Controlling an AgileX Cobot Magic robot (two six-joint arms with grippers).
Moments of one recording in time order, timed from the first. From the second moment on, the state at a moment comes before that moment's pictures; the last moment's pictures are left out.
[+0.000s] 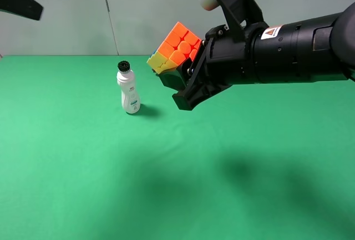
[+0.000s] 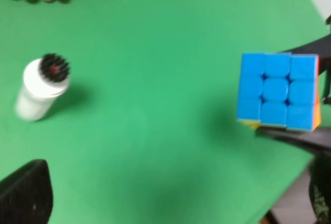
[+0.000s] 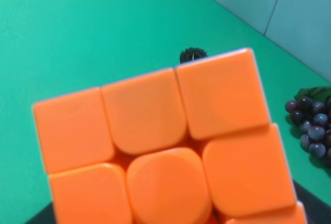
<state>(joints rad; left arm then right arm) -0.01 1.24 -1.21 -0.69 1.11 0.54 0.82 1.31 -0.76 0.70 0.02 -0.86</state>
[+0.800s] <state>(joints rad) -0.01 0.54 -0.73 -0.32 0.97 0.34 0.82 1.31 -0.76 0.70 0.04 -0.84</state>
